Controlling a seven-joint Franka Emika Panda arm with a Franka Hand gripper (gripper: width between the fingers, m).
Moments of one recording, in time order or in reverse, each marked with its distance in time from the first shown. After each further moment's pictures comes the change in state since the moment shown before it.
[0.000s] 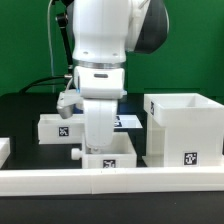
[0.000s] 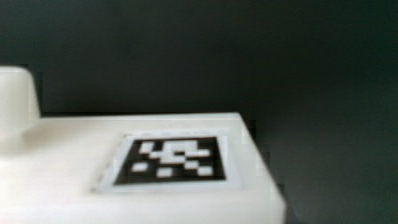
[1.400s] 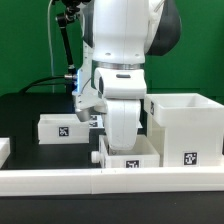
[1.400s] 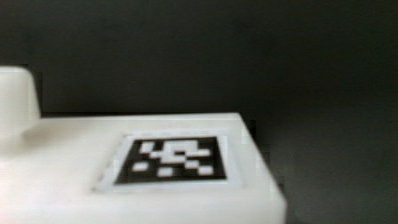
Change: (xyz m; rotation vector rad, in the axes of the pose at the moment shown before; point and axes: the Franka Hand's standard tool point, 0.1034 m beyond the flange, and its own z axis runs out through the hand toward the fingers) arm 0.029 0.012 0.001 -0.056 0.004 -0.031
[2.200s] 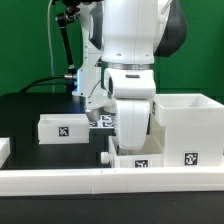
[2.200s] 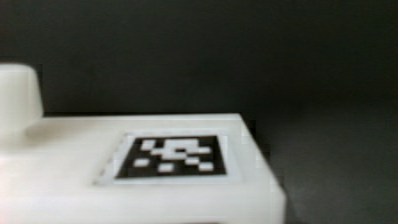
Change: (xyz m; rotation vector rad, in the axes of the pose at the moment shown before) arm 0.019 0.001 0.000 -0.001 0.007 0.037
